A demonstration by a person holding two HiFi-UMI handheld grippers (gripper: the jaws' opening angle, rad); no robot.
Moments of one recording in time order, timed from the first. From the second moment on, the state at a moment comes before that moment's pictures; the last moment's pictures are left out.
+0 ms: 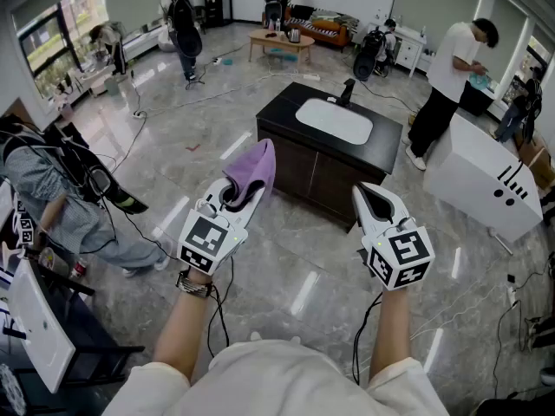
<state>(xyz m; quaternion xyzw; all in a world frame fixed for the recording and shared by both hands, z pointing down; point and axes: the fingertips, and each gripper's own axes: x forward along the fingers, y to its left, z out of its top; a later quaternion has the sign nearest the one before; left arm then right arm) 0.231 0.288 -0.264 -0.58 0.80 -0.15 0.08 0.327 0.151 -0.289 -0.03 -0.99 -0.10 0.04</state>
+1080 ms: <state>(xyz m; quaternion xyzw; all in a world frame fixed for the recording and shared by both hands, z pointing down) 0.265 0.230 -0.239 -0.57 0.81 -0.14 0.04 0.351 0.091 -0.258 -0.08 -0.99 -0.09 0.04</state>
